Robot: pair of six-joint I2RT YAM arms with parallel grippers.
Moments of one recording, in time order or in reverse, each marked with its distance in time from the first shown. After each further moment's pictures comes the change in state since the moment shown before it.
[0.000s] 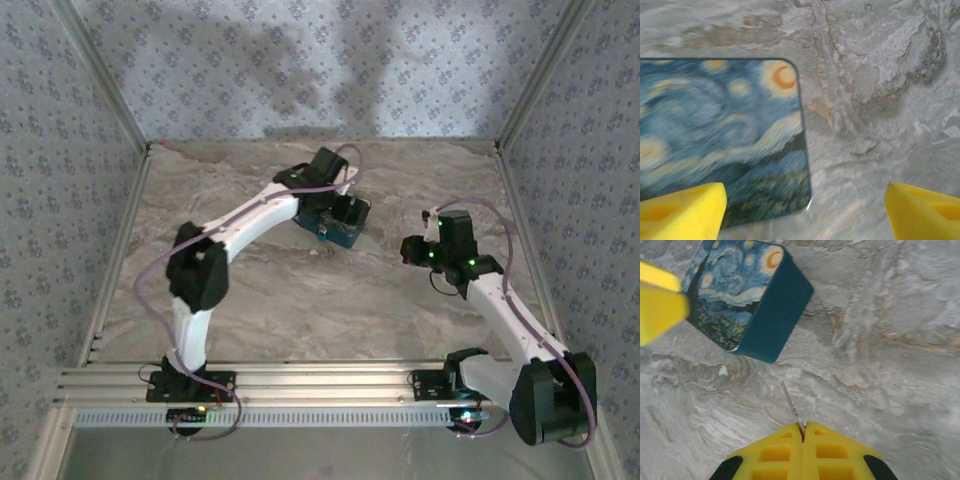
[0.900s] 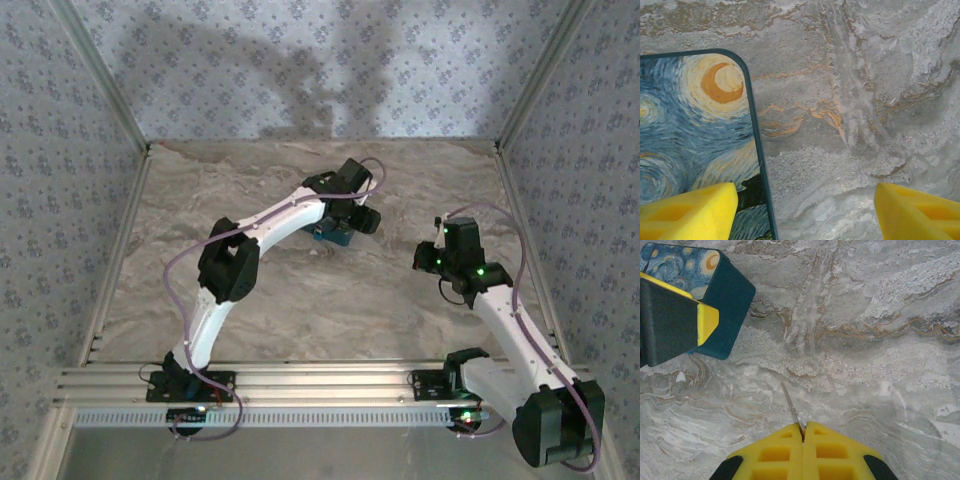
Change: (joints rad) left arm -0.077 0.278 0.247 -0.088 -0.085 -0.004; right arm -0.011 -0.132 0.000 -0.167 0.201 0.000
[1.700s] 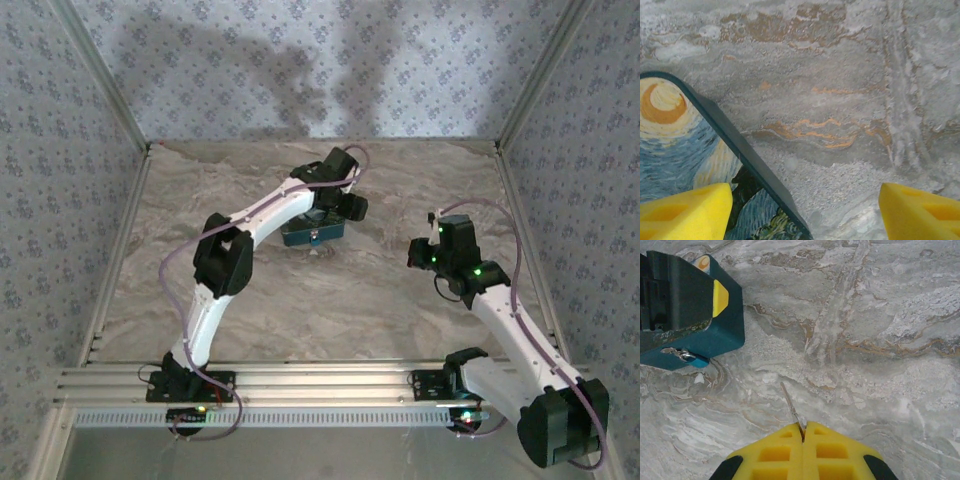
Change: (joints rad) left arm 0.079 0.014 0.040 -0.037 -0.038 -0.041; right arm 0.062 -0.001 0.019 0.037 0.020 -0.006
